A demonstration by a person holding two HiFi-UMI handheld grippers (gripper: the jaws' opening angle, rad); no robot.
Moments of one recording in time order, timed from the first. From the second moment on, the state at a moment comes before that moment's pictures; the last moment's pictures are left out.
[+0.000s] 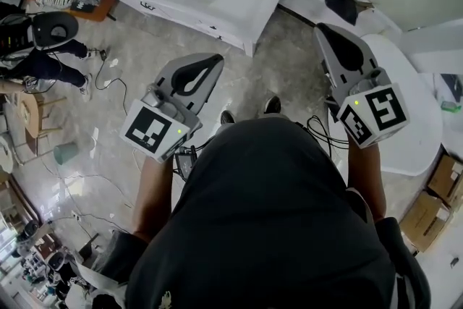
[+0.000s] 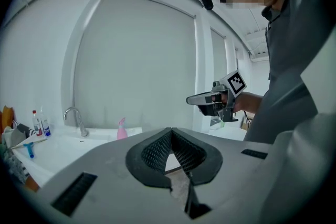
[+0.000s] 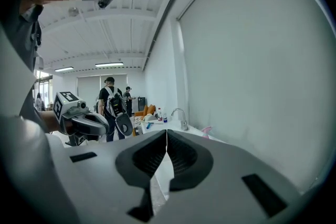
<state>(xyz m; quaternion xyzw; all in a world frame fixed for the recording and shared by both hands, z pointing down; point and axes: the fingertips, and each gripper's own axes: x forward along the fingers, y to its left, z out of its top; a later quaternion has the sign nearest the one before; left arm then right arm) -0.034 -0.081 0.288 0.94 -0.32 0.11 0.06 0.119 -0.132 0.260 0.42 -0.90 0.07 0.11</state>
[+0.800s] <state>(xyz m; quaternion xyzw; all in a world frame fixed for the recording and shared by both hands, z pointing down) -0.011 -0.135 0.297 0.94 -0.30 0.12 0.08 0.142 -0.181 0.285 0.44 -0.89 0.10 0.12</state>
